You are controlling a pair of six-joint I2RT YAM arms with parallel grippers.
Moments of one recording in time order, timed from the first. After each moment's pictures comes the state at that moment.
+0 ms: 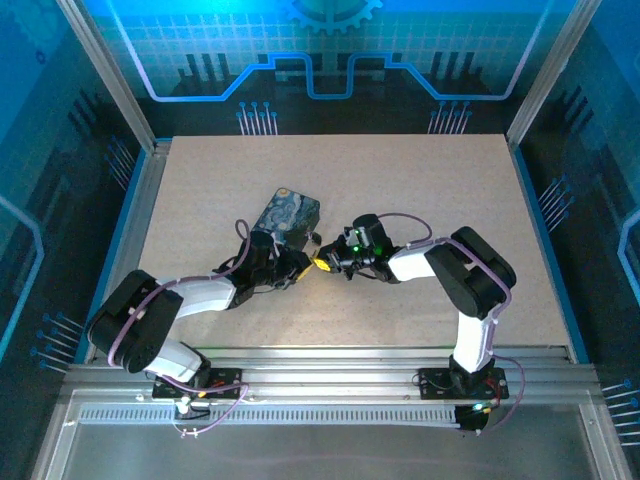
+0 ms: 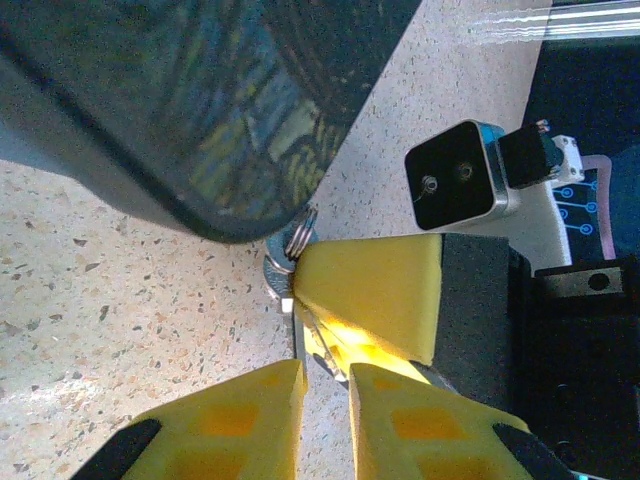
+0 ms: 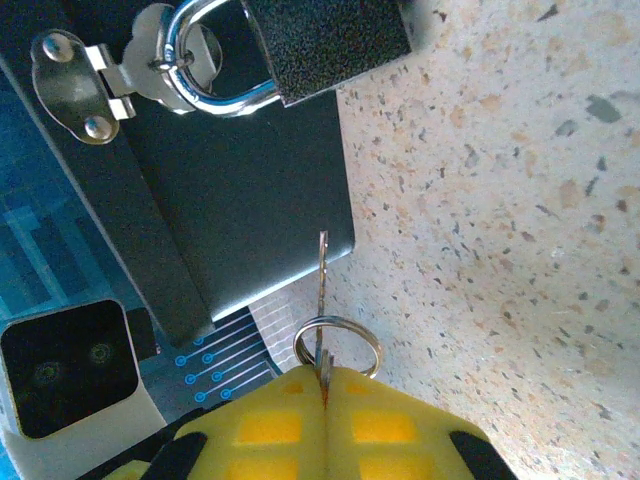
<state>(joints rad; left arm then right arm) -0.50 1.47 0.50 0.37 0.39 -1.26 0.60 1.89 0.82 0.46 -0.61 1.42</state>
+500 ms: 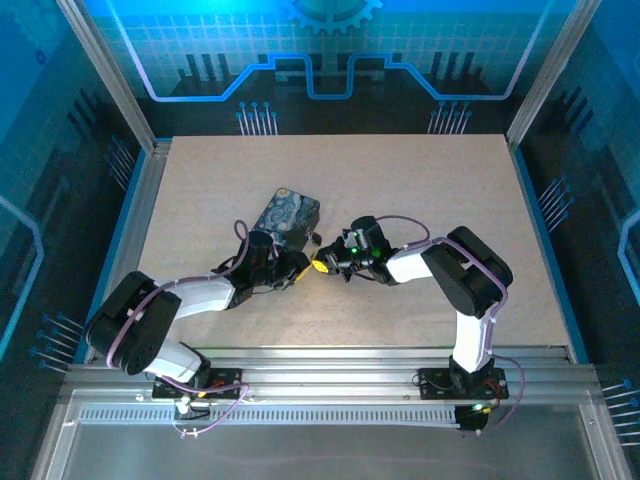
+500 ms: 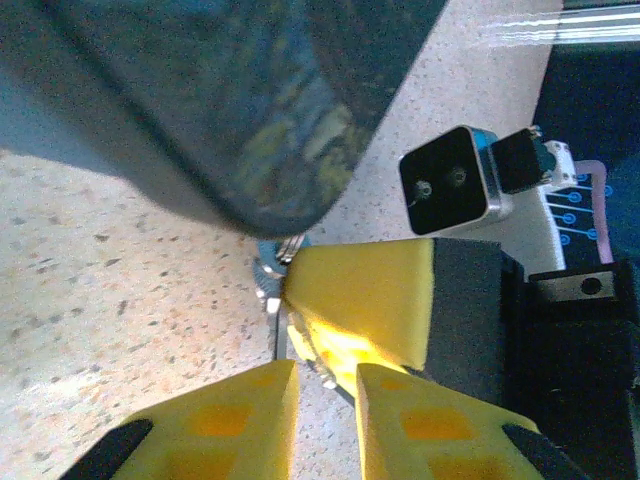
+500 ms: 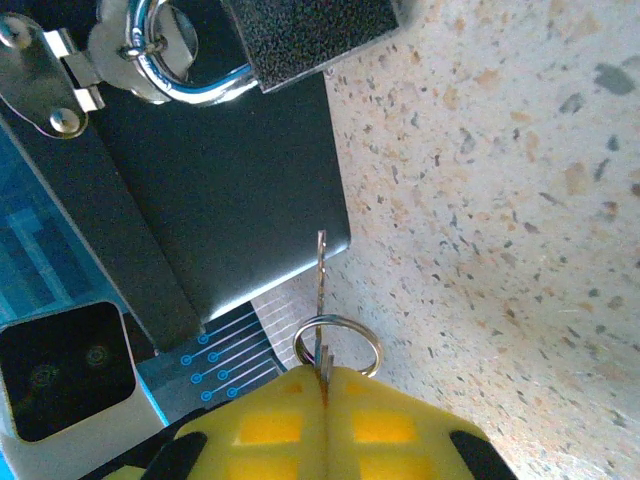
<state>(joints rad) -0.49 1.45 0.50 0.31 0.38 -1.26 0.61 1.90 0.81 0.49 -0.61 1.46</state>
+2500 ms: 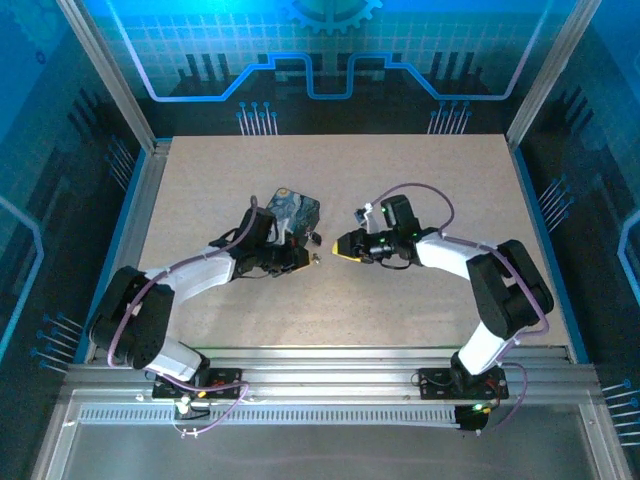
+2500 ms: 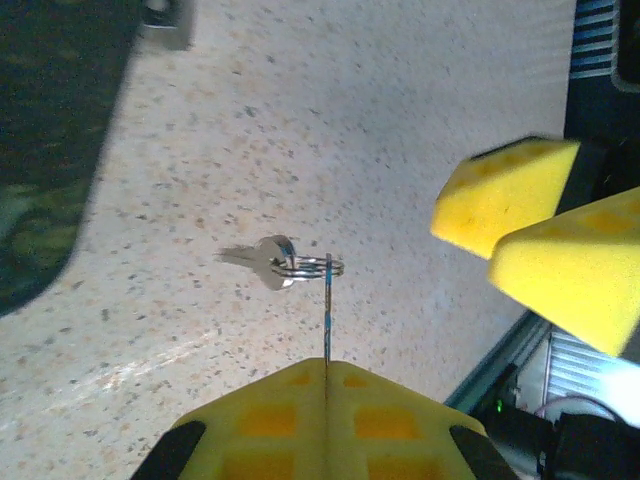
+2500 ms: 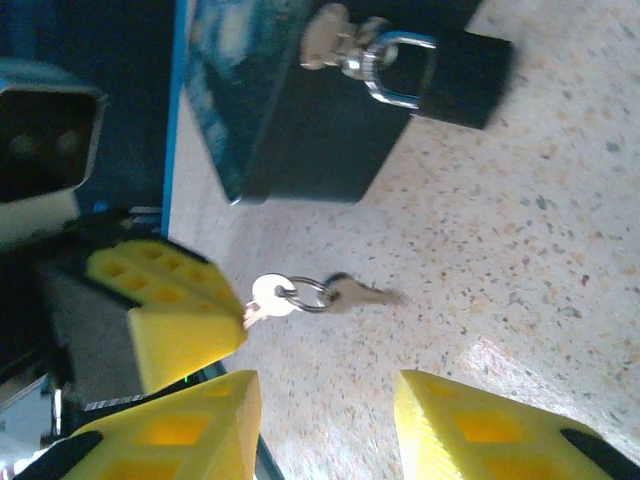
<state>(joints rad) -0.42 1.50 0.78 -0.14 0.60 -0.74 0.41 1.66 0.88 -0.02 -0.81 0.59</state>
